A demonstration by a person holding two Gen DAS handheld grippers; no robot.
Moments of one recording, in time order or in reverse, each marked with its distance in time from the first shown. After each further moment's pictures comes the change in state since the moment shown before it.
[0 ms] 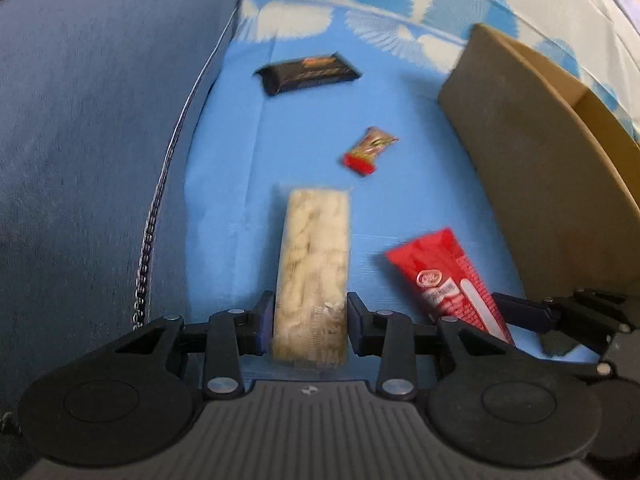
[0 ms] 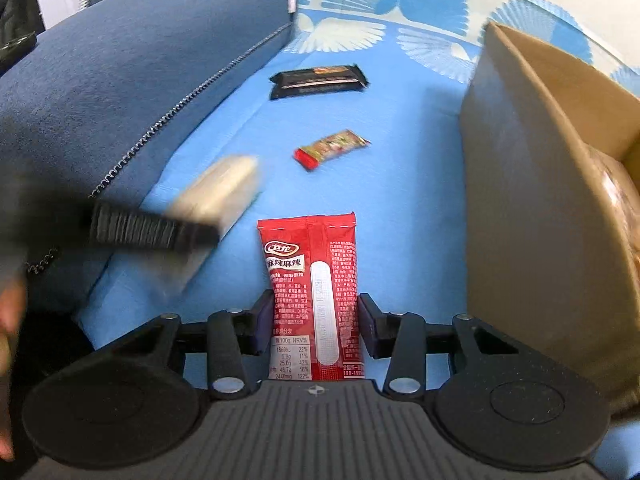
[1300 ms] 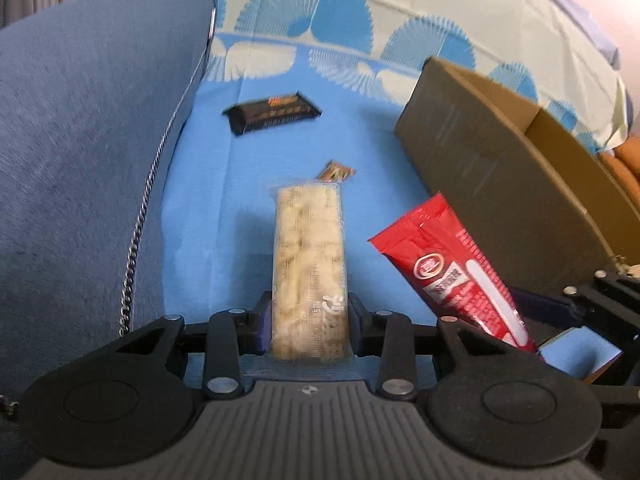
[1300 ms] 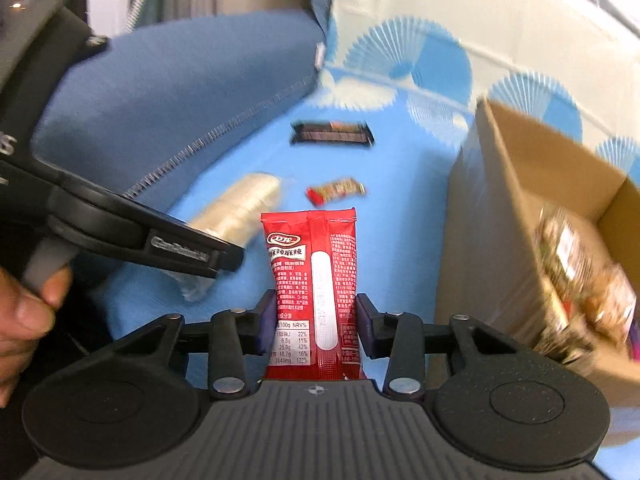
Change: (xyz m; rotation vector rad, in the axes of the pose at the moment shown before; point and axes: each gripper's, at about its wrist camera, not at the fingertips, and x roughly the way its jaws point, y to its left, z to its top) left arm -0.023 0.007 -0.010 0.010 -0.128 -0.120; right arm -0.058 0.012 -0.026 -0.170 -0.202 -0.017
